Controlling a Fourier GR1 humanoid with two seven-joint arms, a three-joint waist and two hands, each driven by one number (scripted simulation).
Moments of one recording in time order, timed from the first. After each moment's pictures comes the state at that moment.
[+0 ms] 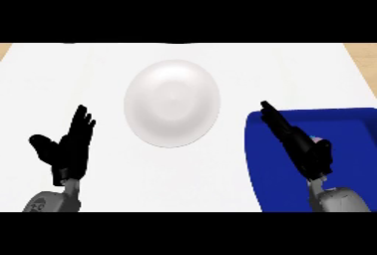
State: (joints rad) left arm -0.09 0.29 -0.17 -1.37 0.37 0.40 0.00; right arm -0.13 -0.32 0.25 -1.53 -0.17 0.07 0.09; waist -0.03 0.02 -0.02
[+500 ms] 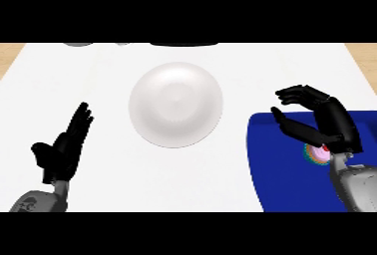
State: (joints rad) left arm -0.10 0.39 -0.21 -1.34 0.29 0.25 -0.11; right arm -0.25 -0.37 0.11 -1.55 -0.04 -0.11 0.15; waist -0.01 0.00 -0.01
